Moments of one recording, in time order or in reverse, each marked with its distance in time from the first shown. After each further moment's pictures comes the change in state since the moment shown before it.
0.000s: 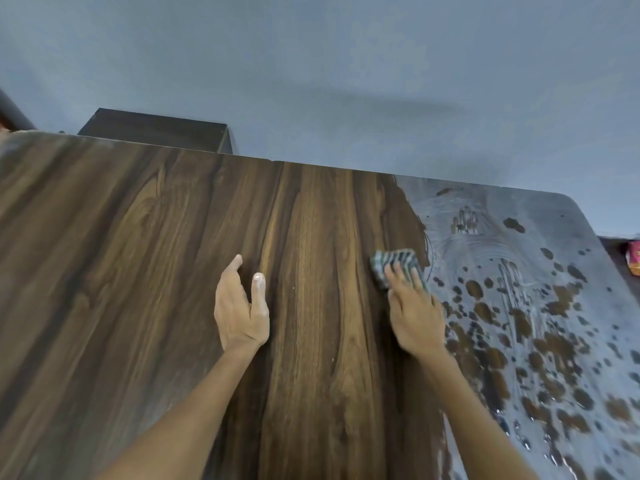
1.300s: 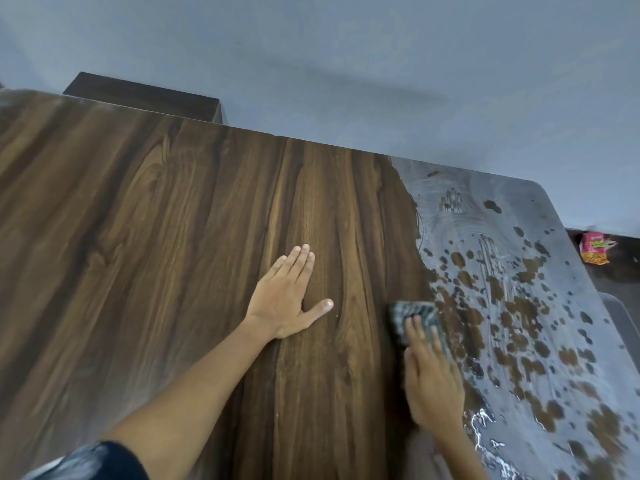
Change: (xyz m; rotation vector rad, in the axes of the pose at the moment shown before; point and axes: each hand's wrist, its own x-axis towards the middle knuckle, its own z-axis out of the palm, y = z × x) left_hand -0.027 -0.004 -0.004 0.683 -0.672 0.618; right_hand -0.155 0.008 0.005 -0.060 0.005 0.165
